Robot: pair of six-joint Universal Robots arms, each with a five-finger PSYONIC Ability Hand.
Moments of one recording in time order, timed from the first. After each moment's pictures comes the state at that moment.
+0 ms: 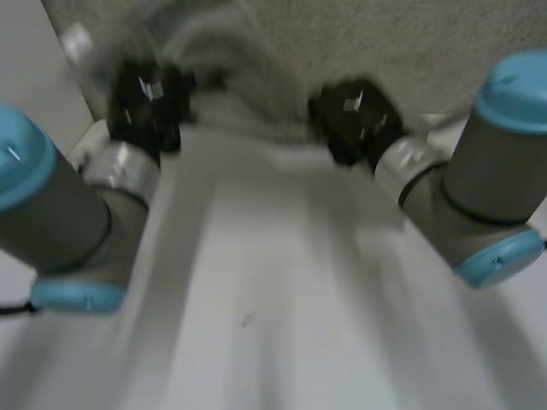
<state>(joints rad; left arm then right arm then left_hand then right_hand) 4.18 -1.83 -1.50 3.54 -1.70 3.59 2.10 -1.14 1.22 -0.08 1.36 2.73 1.16 1.22 1.22 1.22 1.03 0.95 1.17 1.19 1.19 0.98</state>
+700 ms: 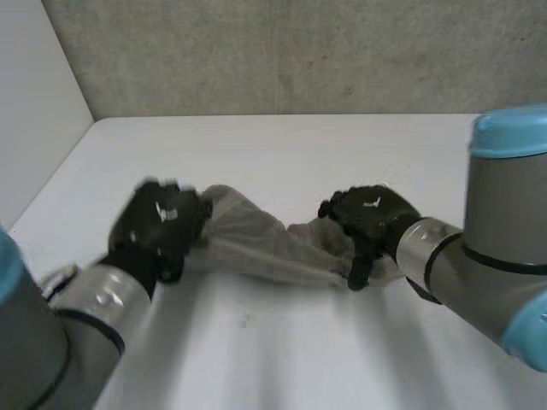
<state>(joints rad) 4.09 -1.59 -1.80 3.25 -1.69 3.62 2.10 -1.24 1.42 0.28 1.43 2.87 1.16 1.22 1.22 1.22 1.03 0.21 0.22 0.21 0.23 0.06</state>
